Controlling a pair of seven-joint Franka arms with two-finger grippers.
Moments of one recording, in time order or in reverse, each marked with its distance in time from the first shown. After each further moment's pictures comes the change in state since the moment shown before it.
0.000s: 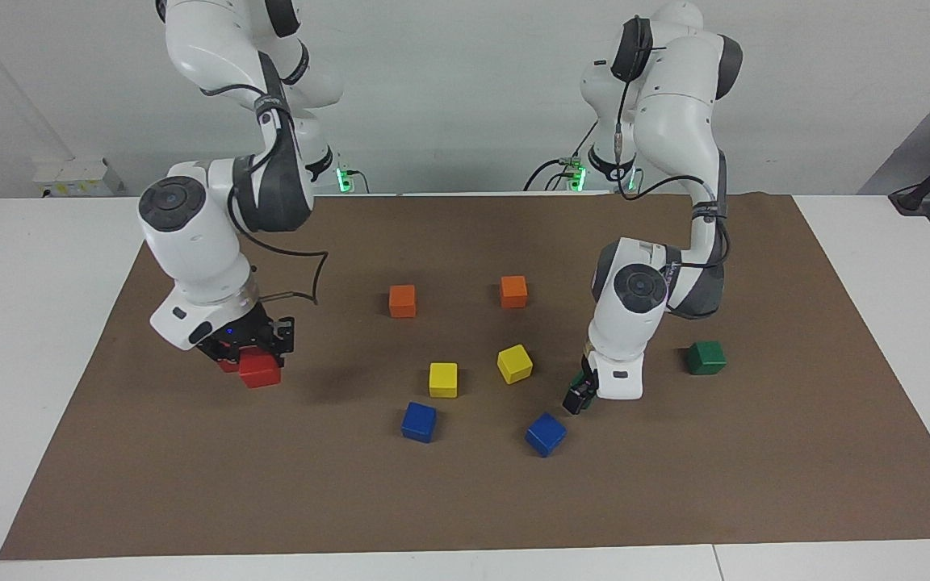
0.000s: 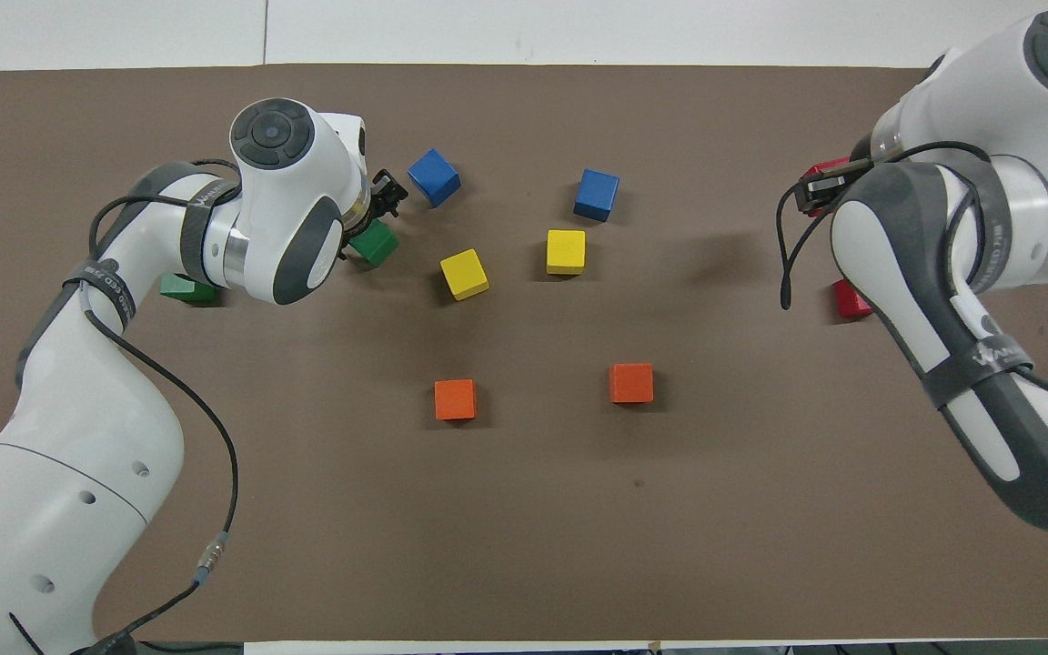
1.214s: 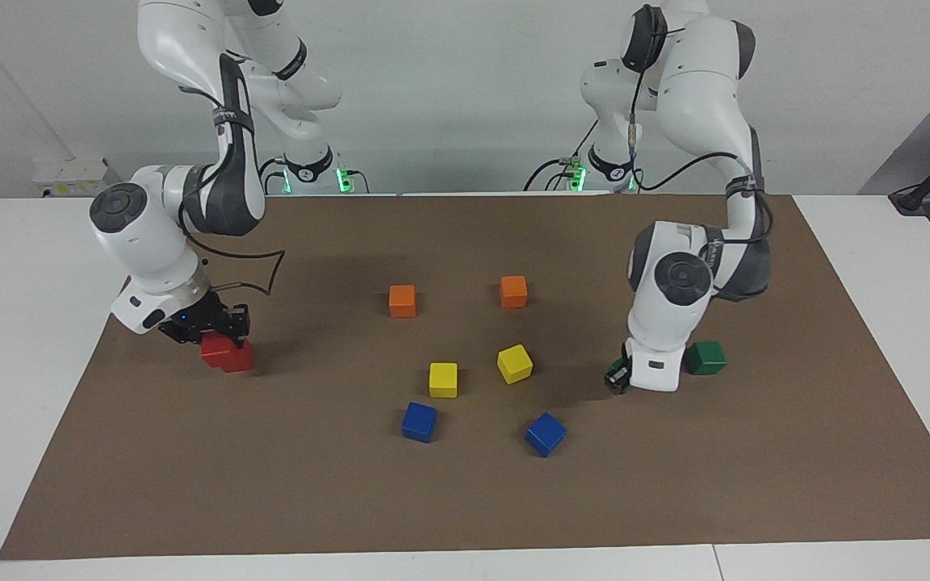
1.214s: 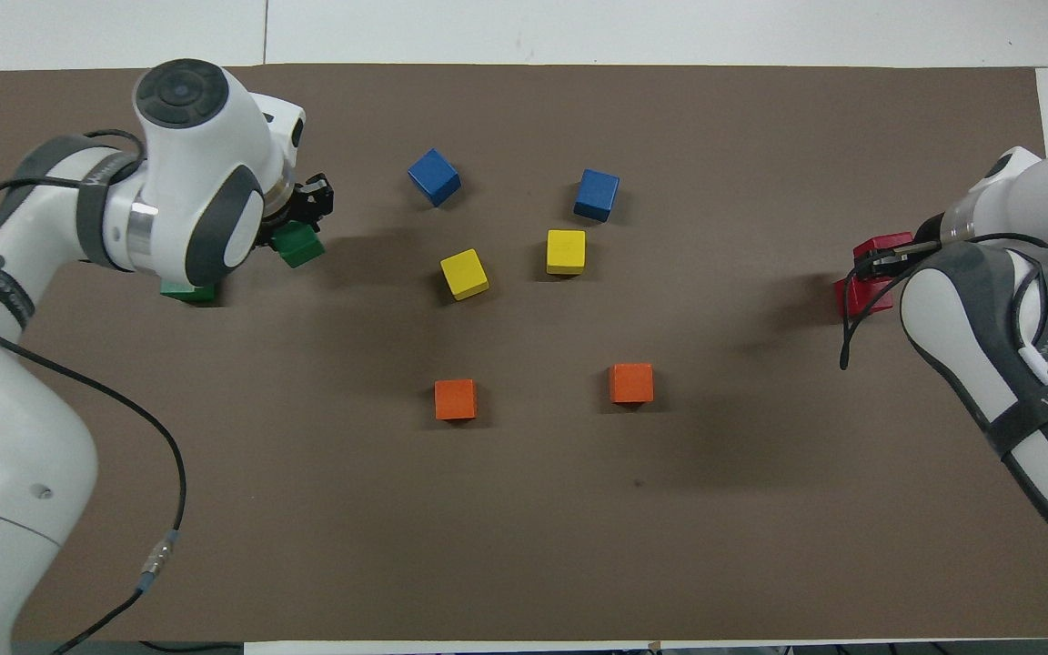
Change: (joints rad) left arm 0.111 -0.104 0.005 0.013 0.034 -0.216 0.351; right arm -0.132 -0.137 -0.001 -0.362 0.044 0.187 -0.054
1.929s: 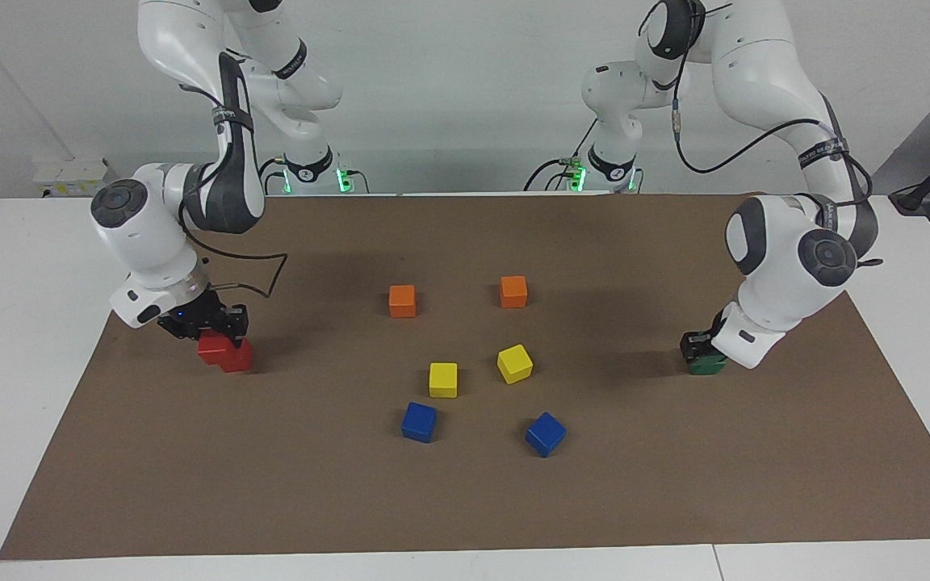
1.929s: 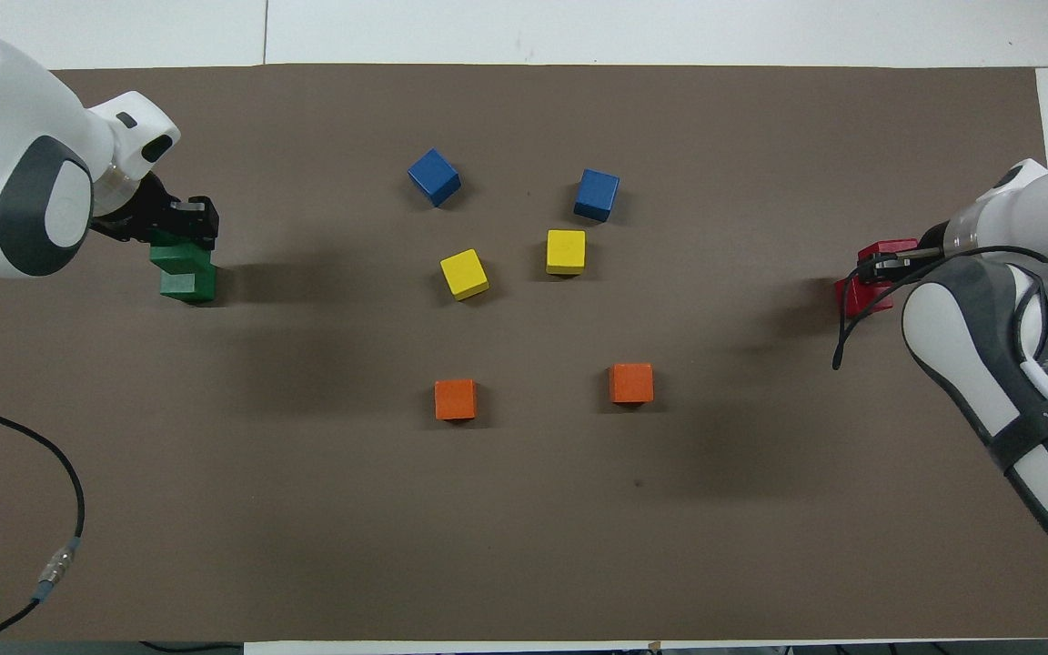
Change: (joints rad) left arm 0.199 -0.060 0.000 -0.021 -0.095 -0.077 0.687; right arm -0.005 -0.040 0.000 -0.062 0.000 0.045 0.045
